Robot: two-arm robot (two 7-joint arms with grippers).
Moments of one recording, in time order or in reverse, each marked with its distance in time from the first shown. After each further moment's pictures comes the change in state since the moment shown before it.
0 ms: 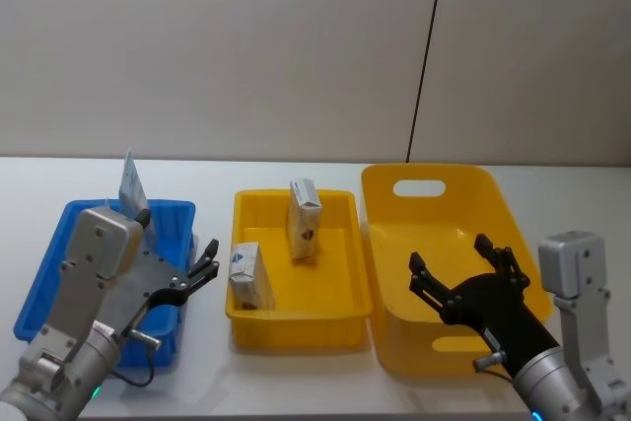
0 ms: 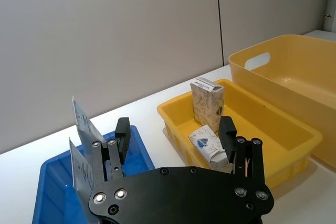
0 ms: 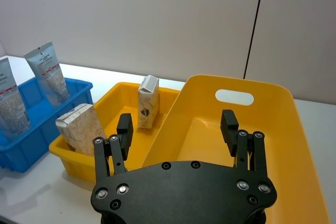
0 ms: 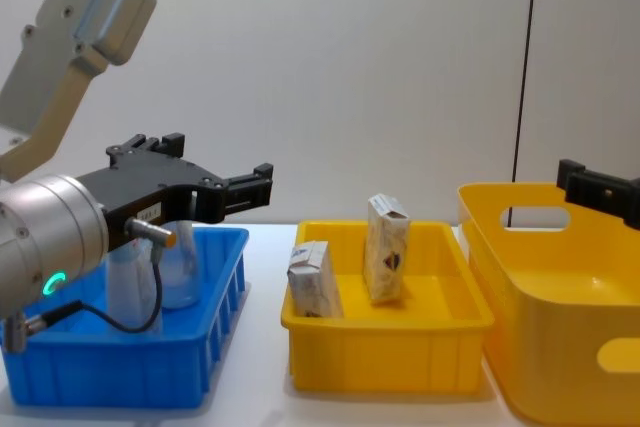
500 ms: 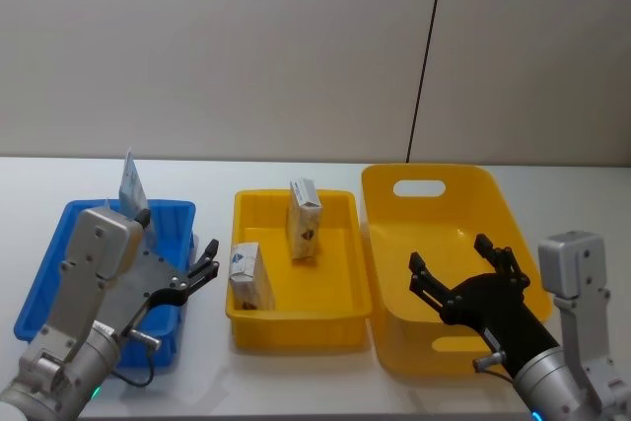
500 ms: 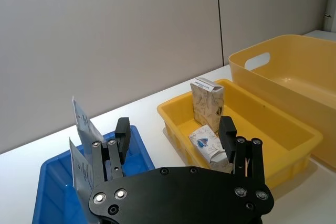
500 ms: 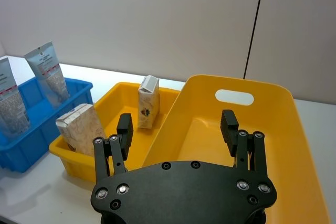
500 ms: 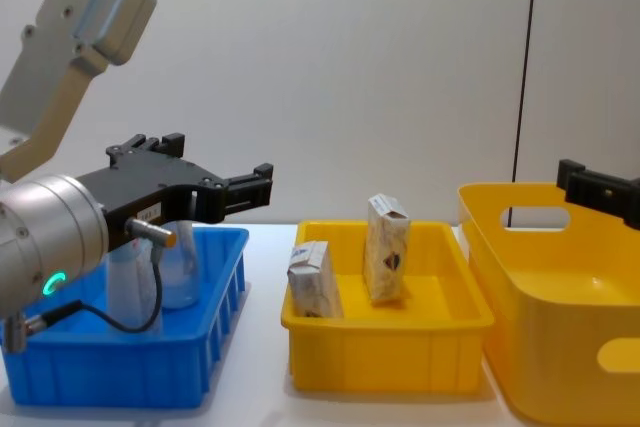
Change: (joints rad) left arm 0.000 0.000 0.000 0.000 0.000 0.000 0.000; right arm 0.000 0.000 0.000 0.000 0.000 0.000 0.000
